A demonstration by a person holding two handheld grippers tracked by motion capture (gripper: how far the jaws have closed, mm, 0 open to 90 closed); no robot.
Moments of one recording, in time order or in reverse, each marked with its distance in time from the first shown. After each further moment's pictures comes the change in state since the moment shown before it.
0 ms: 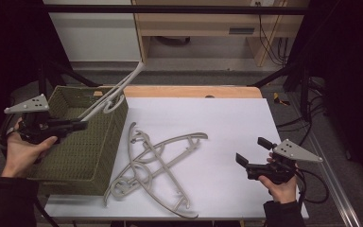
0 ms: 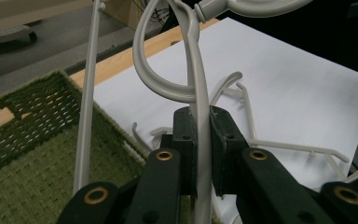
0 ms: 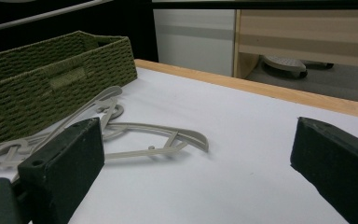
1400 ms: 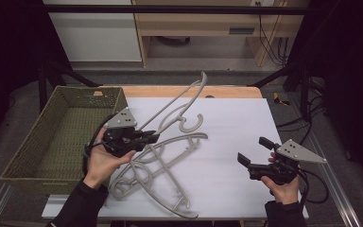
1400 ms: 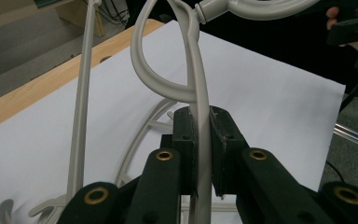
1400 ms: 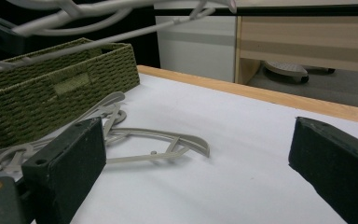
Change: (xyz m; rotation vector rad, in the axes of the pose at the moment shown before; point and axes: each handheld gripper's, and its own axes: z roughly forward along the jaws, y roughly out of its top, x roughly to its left) left arm -0.133 0.047 0.120 0.006 -0.087 0.088; right arm -0.001 0.002 -0.006 -0.023 0.009 0.002
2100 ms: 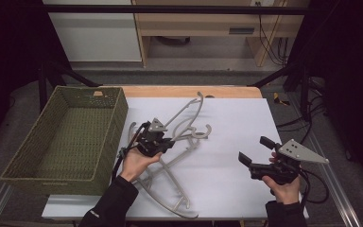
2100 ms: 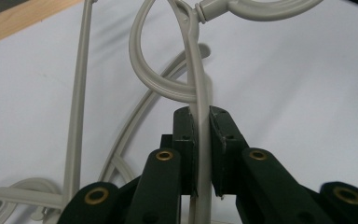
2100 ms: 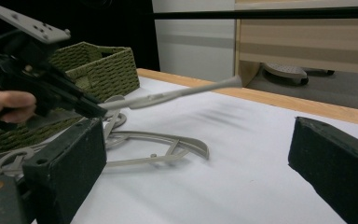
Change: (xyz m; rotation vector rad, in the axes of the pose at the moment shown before) left arm 0.012 -0.038 0.110 0.170 0.097 -0.082; right arm -0.001 0.001 -0.002 -0.019 -0.002 0.015
